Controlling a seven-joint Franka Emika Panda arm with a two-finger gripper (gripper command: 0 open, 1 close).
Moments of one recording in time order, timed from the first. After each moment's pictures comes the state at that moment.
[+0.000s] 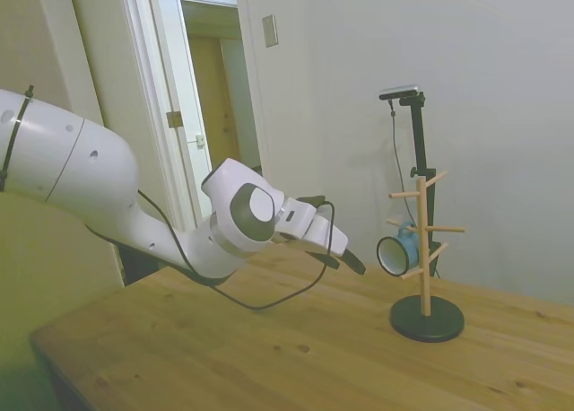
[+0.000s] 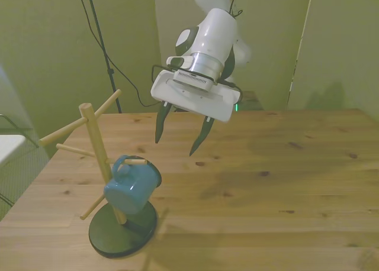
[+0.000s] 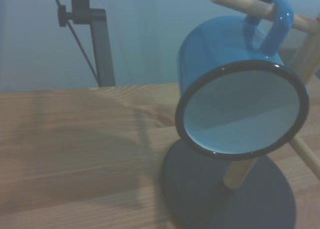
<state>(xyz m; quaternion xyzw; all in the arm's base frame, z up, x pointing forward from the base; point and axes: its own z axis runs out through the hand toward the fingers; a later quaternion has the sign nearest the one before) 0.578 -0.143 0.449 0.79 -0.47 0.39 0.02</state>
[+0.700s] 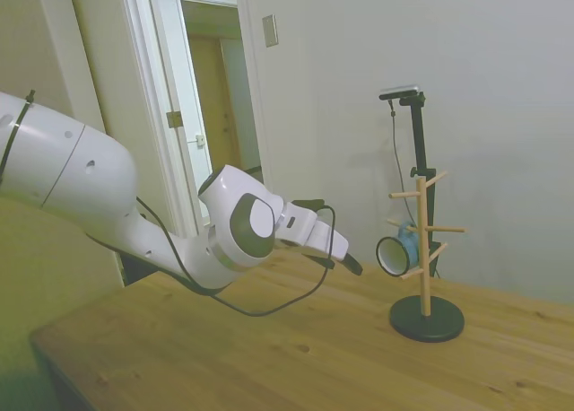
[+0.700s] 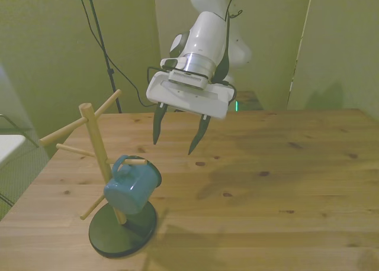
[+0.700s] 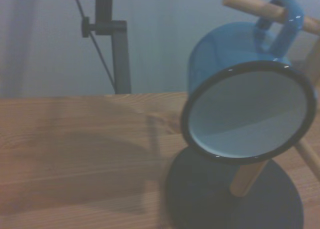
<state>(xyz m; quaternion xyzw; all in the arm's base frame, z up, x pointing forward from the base) 0.568 -0.170 0.443 0.79 -0.45 0.40 -0.01</state>
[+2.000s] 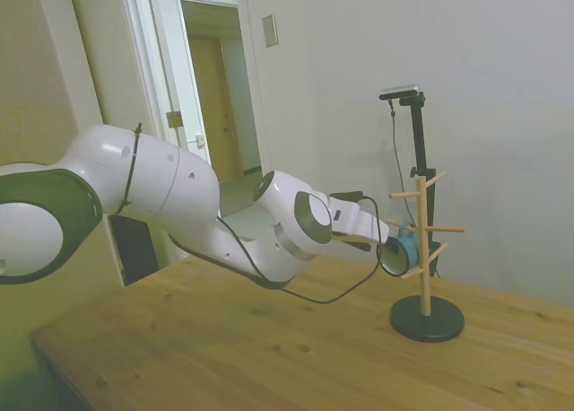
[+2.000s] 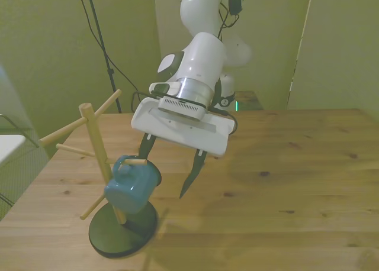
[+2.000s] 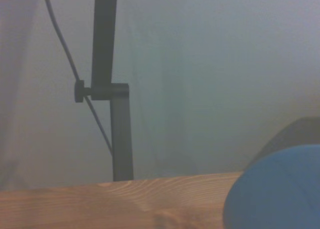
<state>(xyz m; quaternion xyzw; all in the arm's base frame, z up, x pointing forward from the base) 0.685 -0.184 0.426 0.78 -0.43 0.45 -0.01</state>
